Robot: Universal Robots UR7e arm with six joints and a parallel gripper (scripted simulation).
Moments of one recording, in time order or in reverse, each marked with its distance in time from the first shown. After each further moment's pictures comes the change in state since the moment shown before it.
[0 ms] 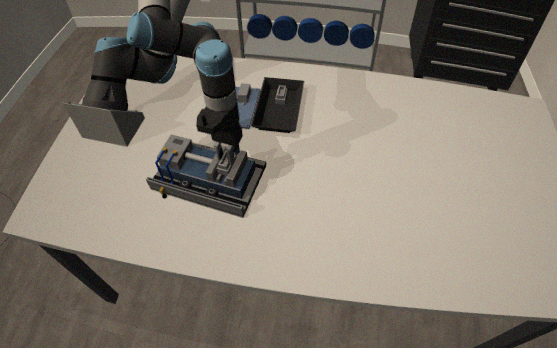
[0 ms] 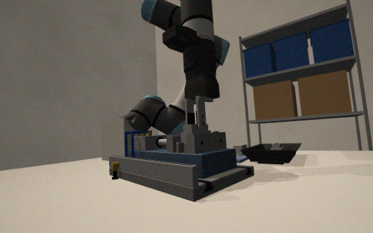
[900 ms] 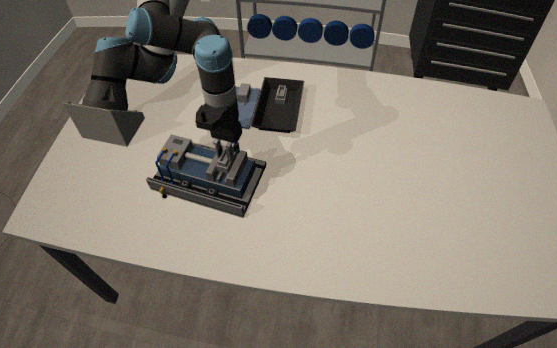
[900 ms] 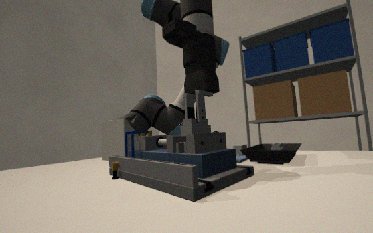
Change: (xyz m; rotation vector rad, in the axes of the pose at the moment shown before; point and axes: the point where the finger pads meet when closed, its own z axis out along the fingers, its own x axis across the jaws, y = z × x) arm 0.000 0.000 -0.012 0.000 0.000 0.000
